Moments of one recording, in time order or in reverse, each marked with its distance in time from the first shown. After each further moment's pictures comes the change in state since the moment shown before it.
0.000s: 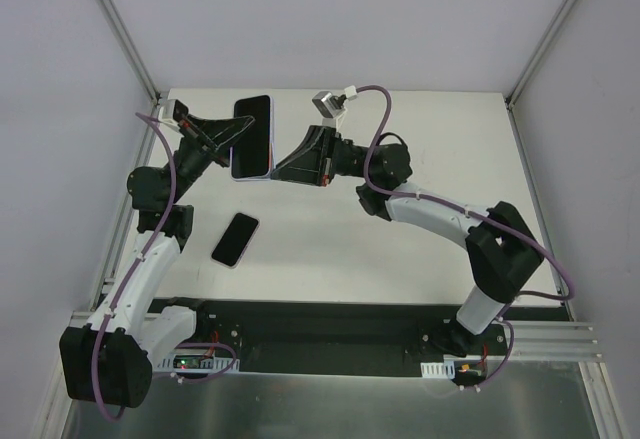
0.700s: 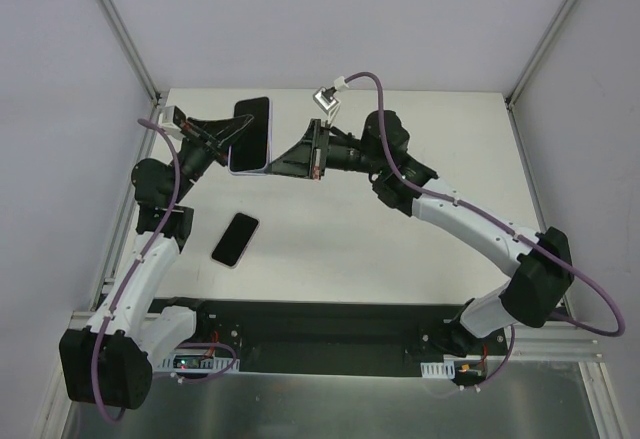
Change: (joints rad) left arm 0.003 -0.006 0.002 -0.160 -0.062 0.042; right arm 0.017 -0.178 0.136 -0.911 0.163 -0.307
